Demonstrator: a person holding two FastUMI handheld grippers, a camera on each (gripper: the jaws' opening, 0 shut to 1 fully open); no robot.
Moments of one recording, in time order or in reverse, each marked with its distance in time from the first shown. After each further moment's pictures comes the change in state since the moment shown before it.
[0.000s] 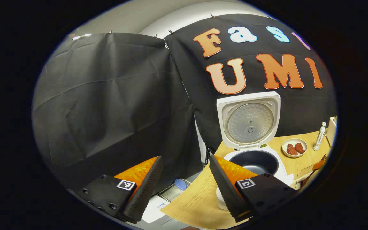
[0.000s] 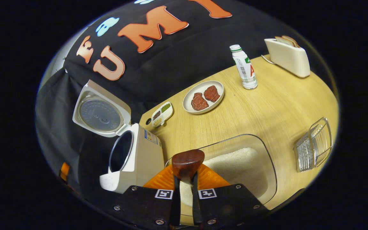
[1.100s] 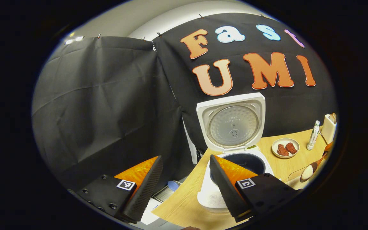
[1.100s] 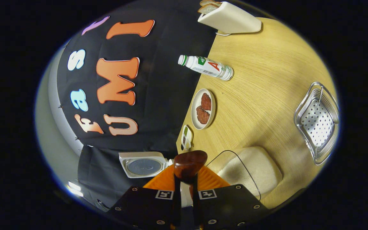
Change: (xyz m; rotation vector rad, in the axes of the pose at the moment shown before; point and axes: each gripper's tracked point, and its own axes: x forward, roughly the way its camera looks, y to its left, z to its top) left arm -0.001 -0.056 0.018 0.034 -0.021 -0.086; right arm -0.044 -0.030 0.075 0.599 -0.061 0.330
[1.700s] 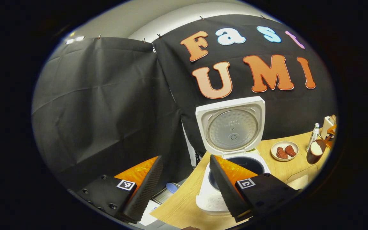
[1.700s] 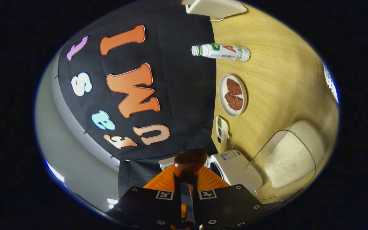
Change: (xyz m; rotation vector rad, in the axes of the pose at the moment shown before) left arm 0.005 0.007 0.007 -0.023 -0.020 0.007; right arm 0.020 0.093 -0.020 0.223 0.081 0.246
